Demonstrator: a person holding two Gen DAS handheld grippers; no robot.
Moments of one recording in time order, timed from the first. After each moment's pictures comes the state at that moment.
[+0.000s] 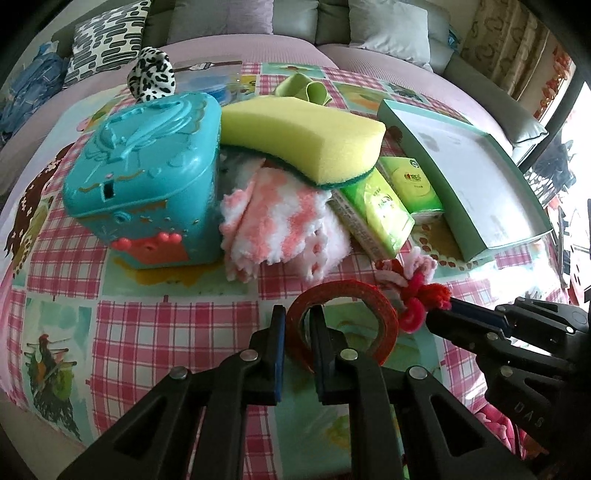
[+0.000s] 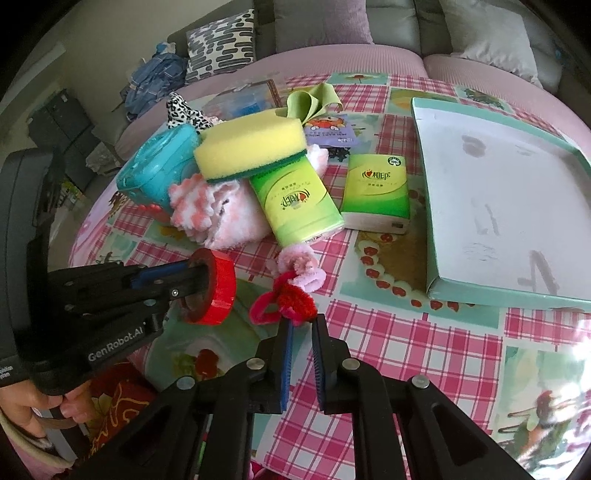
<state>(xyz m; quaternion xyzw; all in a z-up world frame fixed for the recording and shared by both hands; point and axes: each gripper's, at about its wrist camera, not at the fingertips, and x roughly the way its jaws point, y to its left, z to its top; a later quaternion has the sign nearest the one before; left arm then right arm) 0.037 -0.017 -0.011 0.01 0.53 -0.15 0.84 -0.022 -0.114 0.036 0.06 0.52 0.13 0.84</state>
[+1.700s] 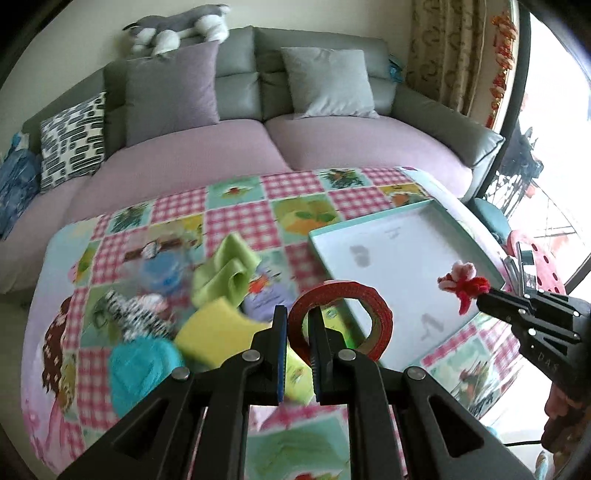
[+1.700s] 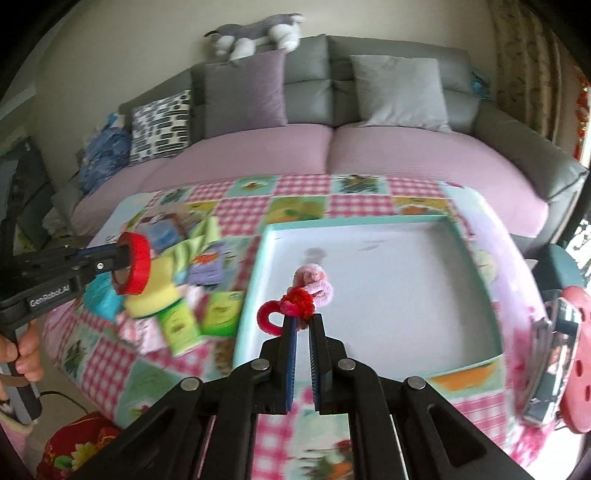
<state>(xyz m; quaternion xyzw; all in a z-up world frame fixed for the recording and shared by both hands) 0.070 -0.077 0.139 0.08 0.42 -0.21 0.88 -0.028 -0.243 0.151 0.06 0.42 0.00 0.91</state>
